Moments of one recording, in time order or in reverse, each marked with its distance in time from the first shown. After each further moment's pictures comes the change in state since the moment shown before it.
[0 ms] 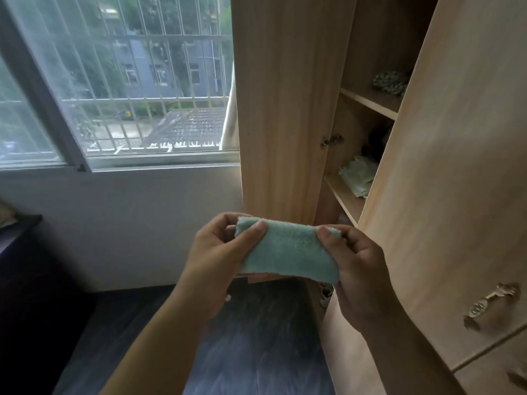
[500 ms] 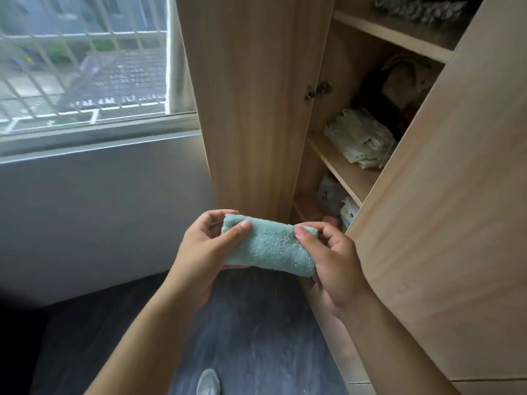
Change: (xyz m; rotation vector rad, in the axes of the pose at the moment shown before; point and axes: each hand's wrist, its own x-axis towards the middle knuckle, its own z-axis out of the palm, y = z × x) left_hand 0.198 -0.087 -0.046 0.010 -0.106 -0.271; right_hand 0.136 0.103 0.062 0.067 0.180 0.235
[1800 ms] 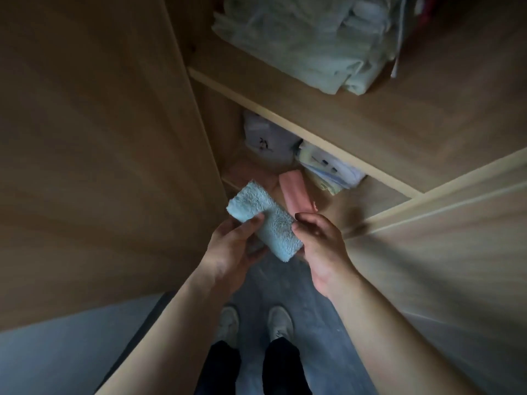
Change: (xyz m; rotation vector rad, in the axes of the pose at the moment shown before) left_hand 0.449 -0.214 0.117 0.080 -0.528 -0.739; right_hand 0.354 0.213 -0.041 0.096 0.814 0.347
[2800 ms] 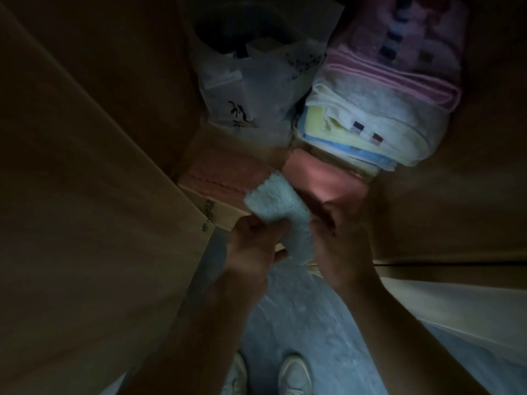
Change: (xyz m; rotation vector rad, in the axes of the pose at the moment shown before) left_hand 0.231 -0.092 -0.008 0.215 0.091 0.008; right_hand 0.184 0.117 0.012 -0.663 0.229 -0.202
